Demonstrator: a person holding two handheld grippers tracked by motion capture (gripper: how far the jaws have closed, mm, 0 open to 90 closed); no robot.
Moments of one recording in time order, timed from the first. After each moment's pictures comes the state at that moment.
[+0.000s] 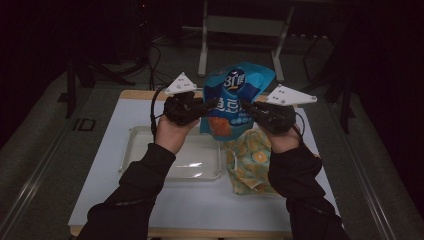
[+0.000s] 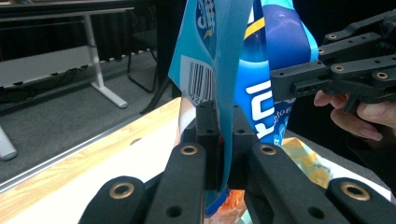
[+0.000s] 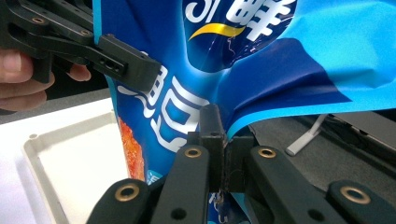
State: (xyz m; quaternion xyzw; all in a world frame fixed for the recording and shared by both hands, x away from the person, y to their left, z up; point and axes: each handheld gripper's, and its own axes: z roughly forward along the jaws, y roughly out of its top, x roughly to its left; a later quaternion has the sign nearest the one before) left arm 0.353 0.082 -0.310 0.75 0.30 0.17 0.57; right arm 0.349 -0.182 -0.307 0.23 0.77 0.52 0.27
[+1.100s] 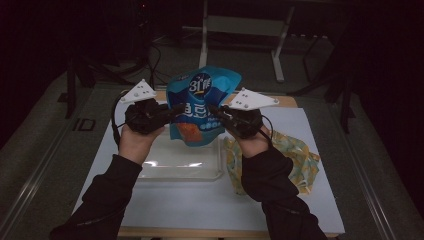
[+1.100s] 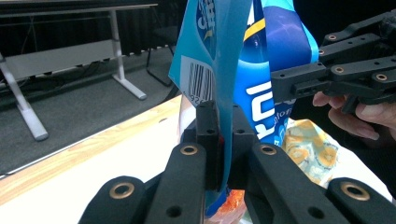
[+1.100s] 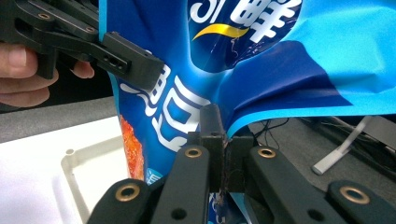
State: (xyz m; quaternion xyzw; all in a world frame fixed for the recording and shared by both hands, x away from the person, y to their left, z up) left arm 0.322 0.152 -0.313 0.74 0.32 0.19 0.56; right arm 0.336 -0.111 -0.312 0.20 0.78 0.54 0.24
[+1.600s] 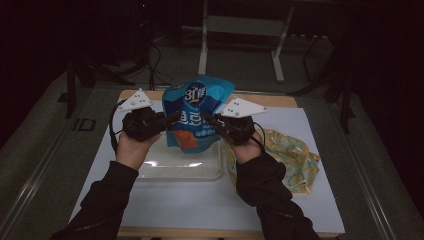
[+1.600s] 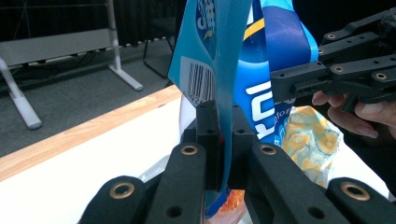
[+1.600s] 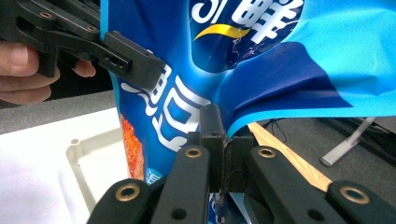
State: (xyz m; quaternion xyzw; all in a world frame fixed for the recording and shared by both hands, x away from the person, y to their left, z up) left arm 0.324 0.164 -0.341 0.75 0.33 0.17 0.55; right arm 0.336 -0.100 -0.337 0.20 0.79 0.53 0.23
